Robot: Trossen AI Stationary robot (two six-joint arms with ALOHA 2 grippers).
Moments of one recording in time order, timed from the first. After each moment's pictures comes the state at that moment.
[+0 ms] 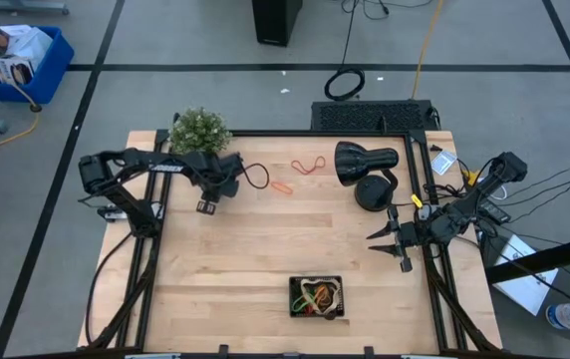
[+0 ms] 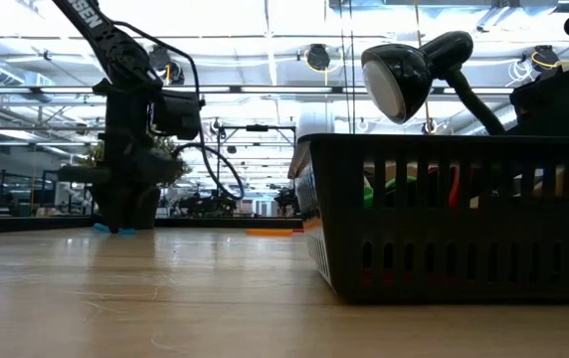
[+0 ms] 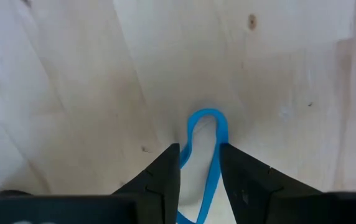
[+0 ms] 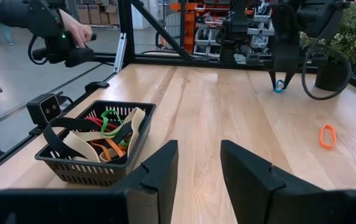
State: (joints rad) left arm 0.48 1.60 0.79 -0.70 -0.12 0.71; right arm 0.67 0.26 0.02 0.06 0.52 0.09
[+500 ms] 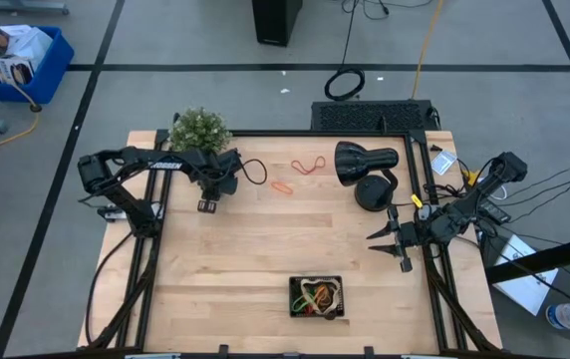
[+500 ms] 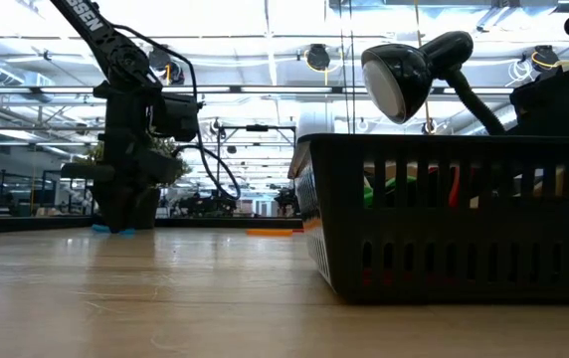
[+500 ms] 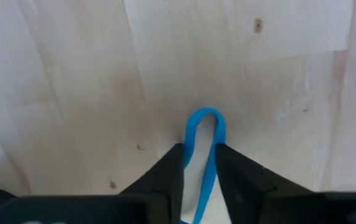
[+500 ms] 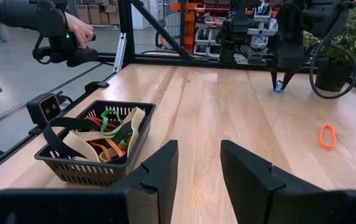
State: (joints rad) left arm 0.53 1.60 0.79 -0.71 -0.05 0.67; right arm 0.67 0.26 0.02 0.06 0.52 0.09
